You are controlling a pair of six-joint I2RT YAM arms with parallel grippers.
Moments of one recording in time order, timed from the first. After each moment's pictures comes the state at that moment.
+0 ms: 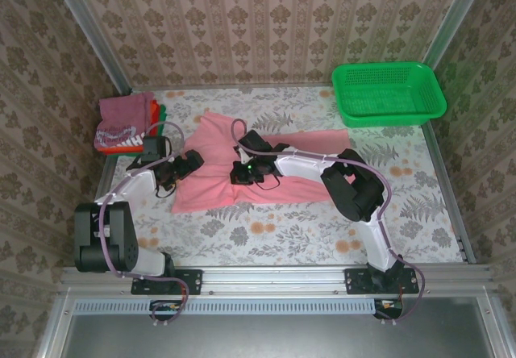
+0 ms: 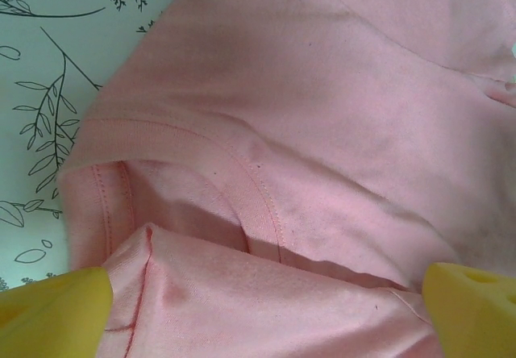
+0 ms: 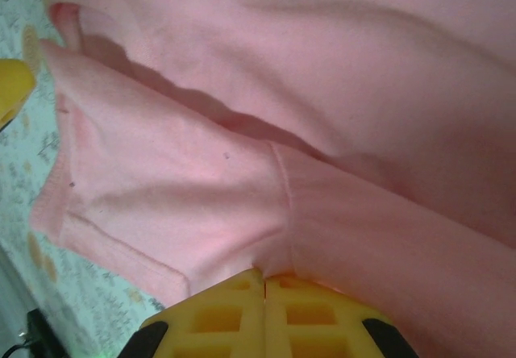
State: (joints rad) left arm -0.04 1.41 0.75 -0.32 0.28 -0.56; right arm 0.75 2.13 1.51 -0.33 -0.36 0.68
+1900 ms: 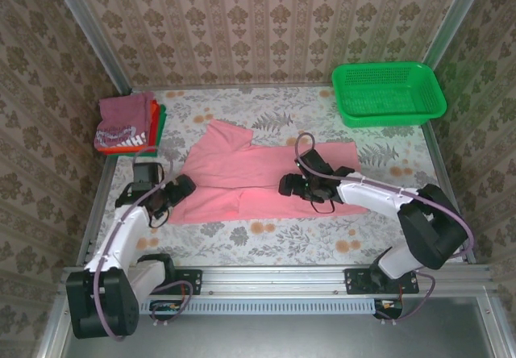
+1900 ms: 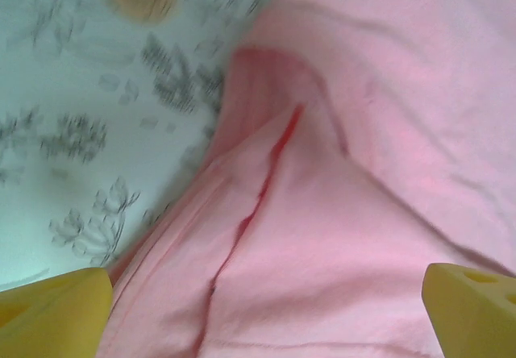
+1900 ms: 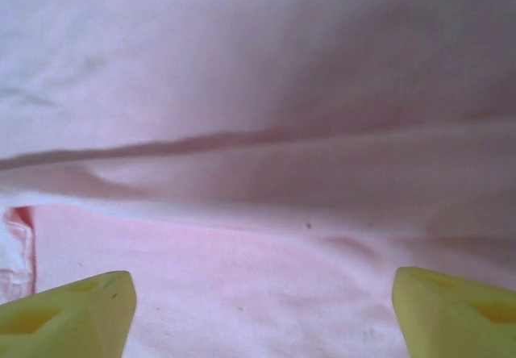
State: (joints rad) left arm -0.01 1.03 0.59 -0.57 0.19 -0.56; right arm 0.62 1.49 0.85 -0.35 -0.02 0.76
